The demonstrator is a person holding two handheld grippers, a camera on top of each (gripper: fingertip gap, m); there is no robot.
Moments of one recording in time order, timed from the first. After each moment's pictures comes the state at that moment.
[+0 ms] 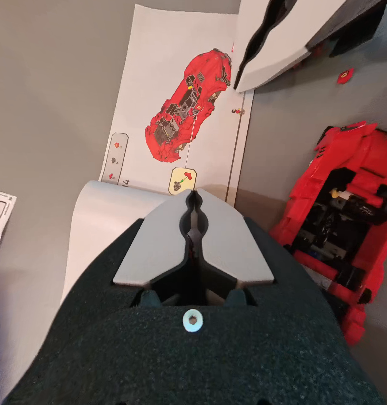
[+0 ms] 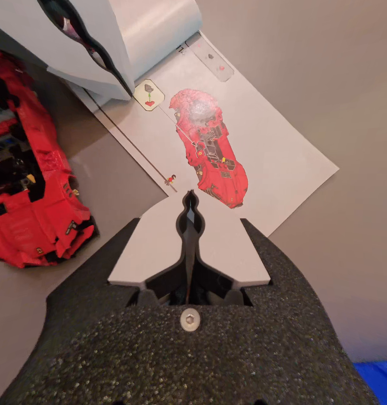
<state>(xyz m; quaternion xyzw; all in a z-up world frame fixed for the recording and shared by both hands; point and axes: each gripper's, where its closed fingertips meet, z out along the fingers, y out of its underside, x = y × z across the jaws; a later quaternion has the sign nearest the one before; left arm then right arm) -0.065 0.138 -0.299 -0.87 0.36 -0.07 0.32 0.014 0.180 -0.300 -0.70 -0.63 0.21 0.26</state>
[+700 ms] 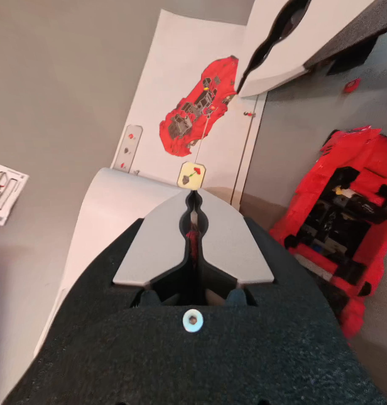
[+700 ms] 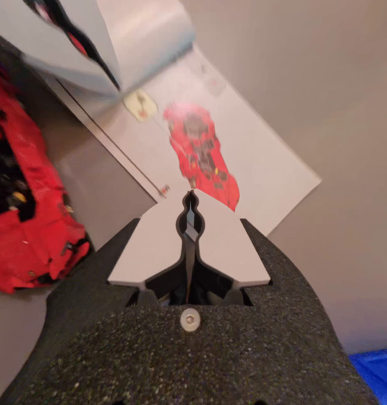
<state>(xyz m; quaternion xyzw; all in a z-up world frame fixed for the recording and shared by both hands) -0.077 0.137 -0.293 -0.88 0.33 -0.08 0.34 0.004 0.184 -0.299 -0.70 -0.64 0.17 0.27</state>
